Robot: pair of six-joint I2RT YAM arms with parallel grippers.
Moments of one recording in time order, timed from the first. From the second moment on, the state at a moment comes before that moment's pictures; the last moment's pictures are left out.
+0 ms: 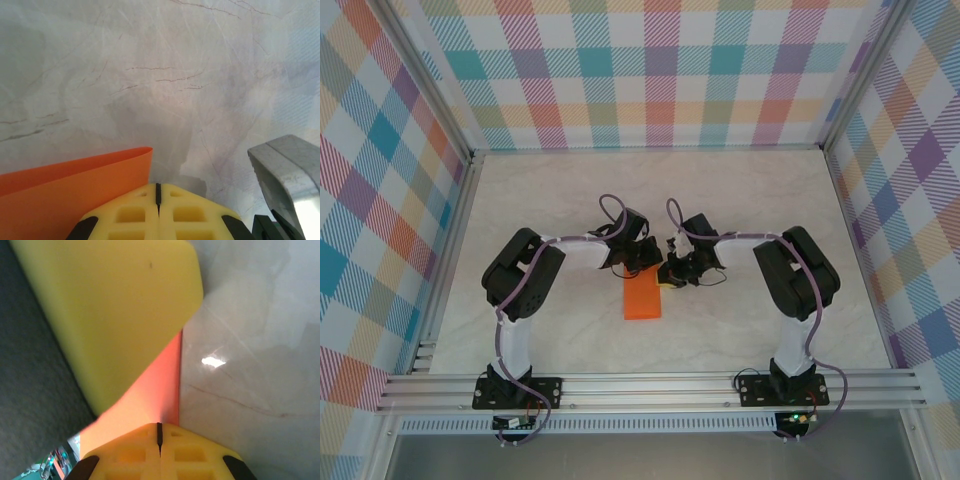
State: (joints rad) left arm -0.64 2.00 1.14 -0.06 0.32 -0.95; right arm 0.53 1.88 0.96 -0.24 -0.72 0.59
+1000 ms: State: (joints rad) left arm -0.63 2.00 1.13 -0.03 0.33 -0.95; right arm 0.70 1.65 0.65 -0.12 -0.67 0.72
